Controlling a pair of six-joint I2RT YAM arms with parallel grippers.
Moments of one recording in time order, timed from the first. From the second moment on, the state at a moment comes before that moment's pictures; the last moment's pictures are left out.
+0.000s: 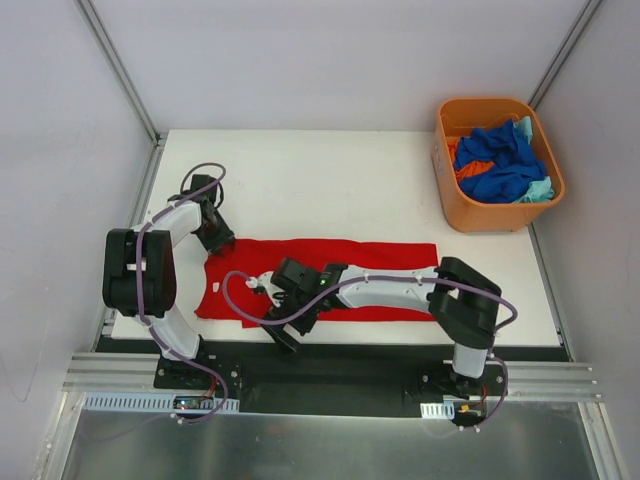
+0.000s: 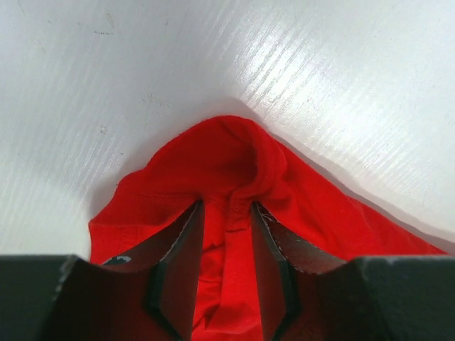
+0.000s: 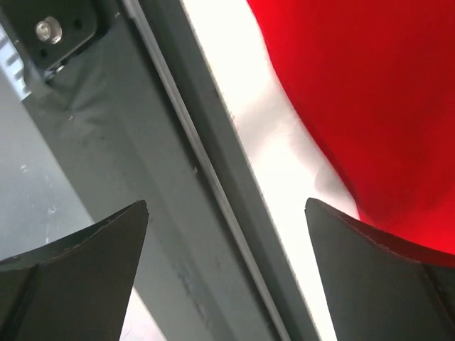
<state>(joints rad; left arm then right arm) -0.02 1.70 1.04 -0.63 -0.01 -0.64 1.22 1.86 1.25 -0.48 -0.33 0.21</state>
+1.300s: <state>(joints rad) -0.13 1.52 0.85 -0.64 0.04 -0.68 0.96 1.50 1.08 -0.65 0.21 0.42</state>
